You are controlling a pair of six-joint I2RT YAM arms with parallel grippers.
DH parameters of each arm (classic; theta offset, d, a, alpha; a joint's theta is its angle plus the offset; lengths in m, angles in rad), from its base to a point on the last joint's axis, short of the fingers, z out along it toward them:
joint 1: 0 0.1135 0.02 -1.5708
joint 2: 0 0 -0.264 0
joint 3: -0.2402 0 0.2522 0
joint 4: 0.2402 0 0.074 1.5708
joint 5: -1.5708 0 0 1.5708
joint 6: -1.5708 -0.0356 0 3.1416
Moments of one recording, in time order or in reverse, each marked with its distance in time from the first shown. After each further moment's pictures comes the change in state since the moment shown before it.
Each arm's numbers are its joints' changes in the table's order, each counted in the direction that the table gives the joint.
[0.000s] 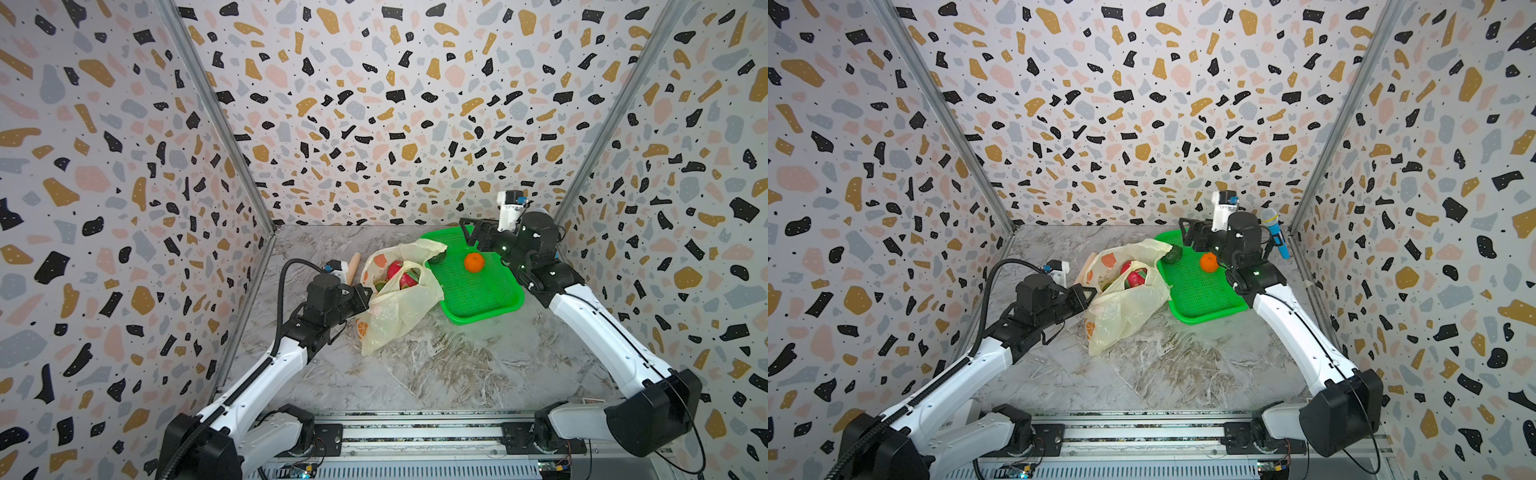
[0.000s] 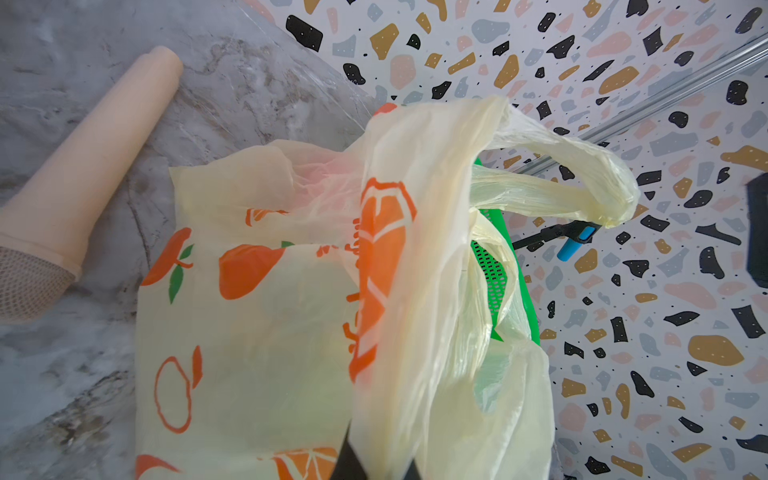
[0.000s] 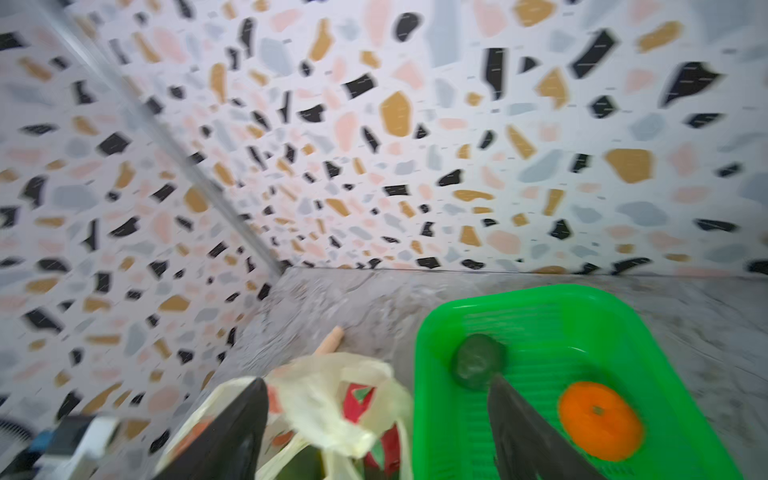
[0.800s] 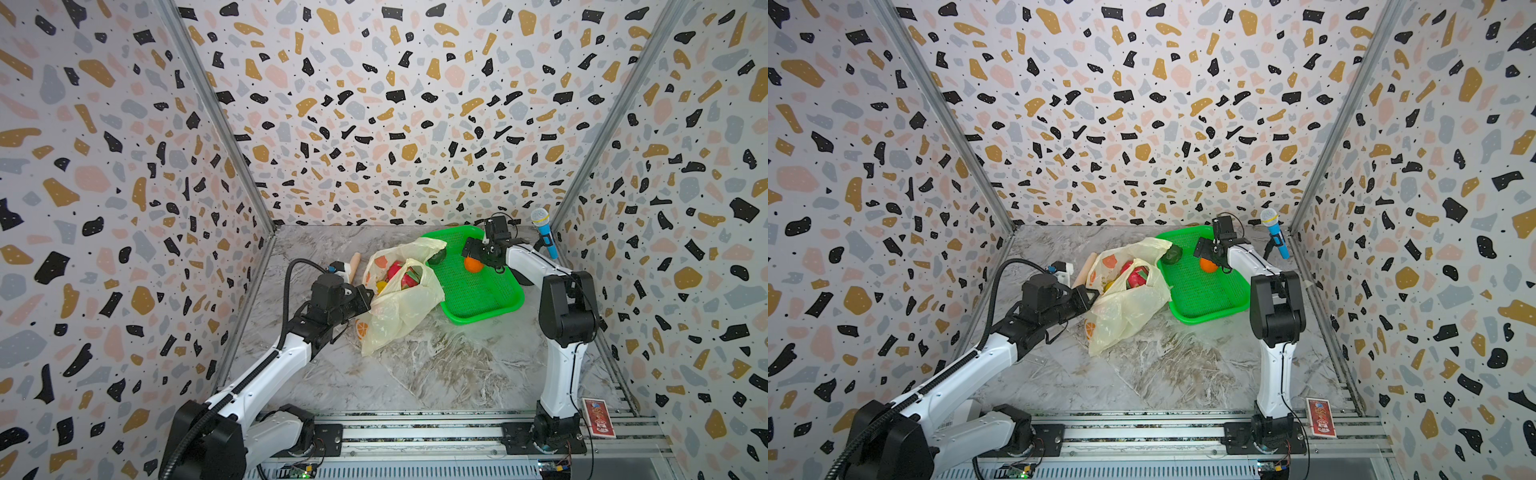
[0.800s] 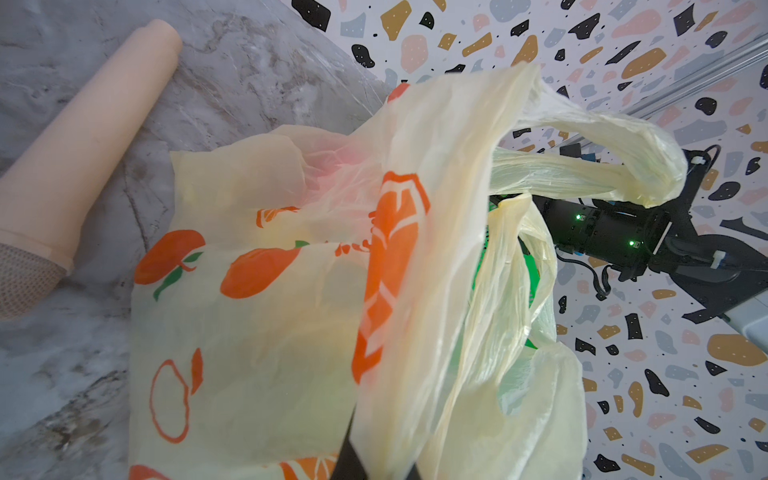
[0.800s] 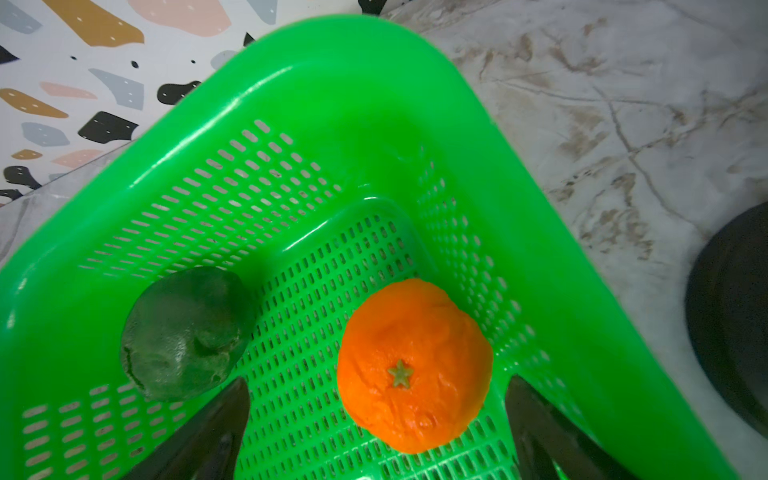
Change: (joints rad) left arm 0.000 0.054 0.010 -0.028 -0.009 -0.008; right arm -0.134 0.739 -0.366 0.311 -0.119 -0.072
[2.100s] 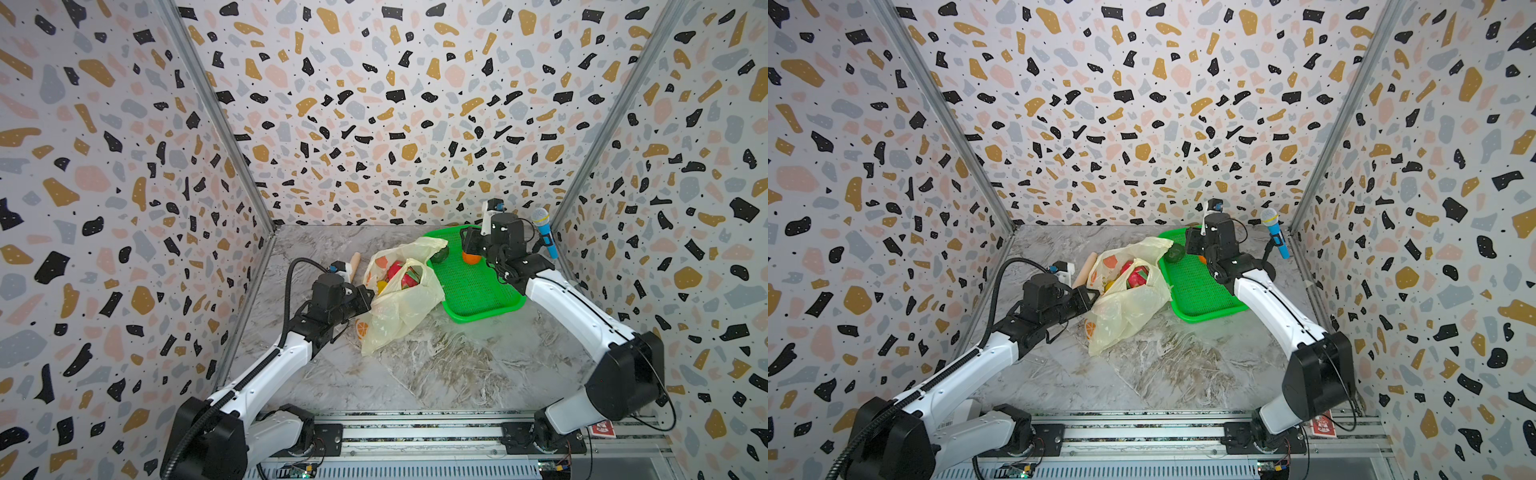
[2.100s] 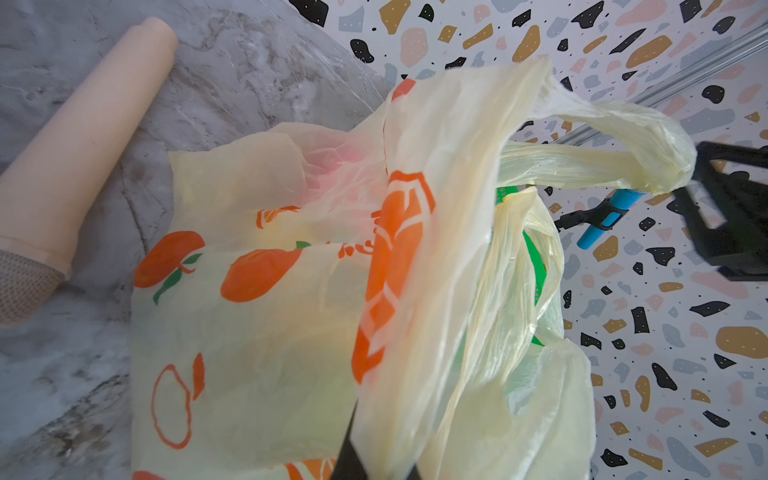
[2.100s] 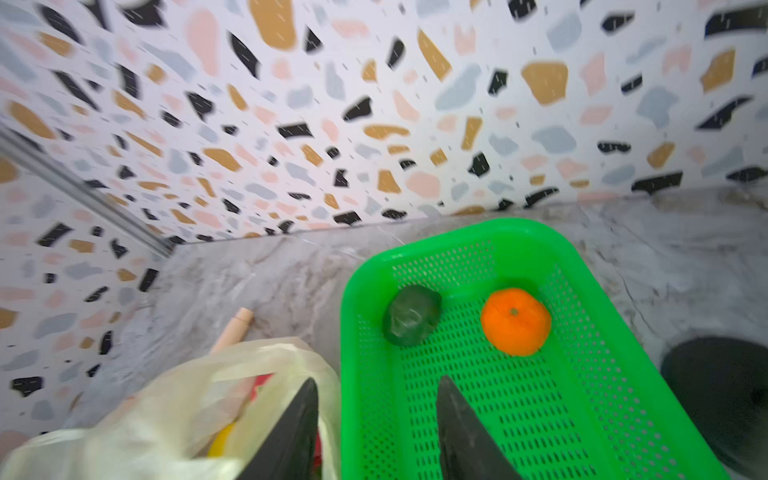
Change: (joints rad) left arm 0.003 0.009 0.001 -0.005 -0.009 -0.022; right arm 0.211 -0.613 0.317 -0.237 -0.109 0.113
